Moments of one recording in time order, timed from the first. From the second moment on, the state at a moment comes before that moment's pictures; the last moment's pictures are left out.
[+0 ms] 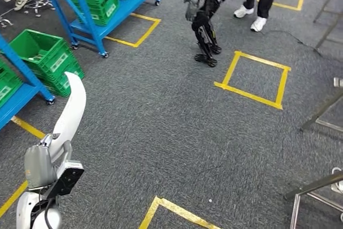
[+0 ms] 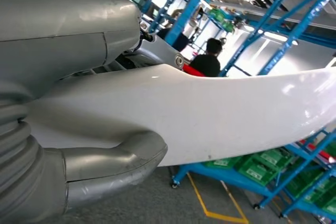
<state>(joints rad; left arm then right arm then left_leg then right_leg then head) 0.24 0.02 -0.28 -1.45 -0.77 0.48 -0.45 -0.02 0.22 -0.59 -0.18 0.70 -0.02 -0.10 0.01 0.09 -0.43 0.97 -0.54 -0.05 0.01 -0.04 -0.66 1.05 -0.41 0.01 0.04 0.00</state>
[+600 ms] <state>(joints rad) 0.25 0.01 -0.27 -1.45 -0.79 0.48 -0.48 -0.01 0.22 -0.59 -0.18 0.72 -0.02 -0.10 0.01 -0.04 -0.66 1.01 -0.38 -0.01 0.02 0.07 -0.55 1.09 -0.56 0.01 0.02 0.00</state>
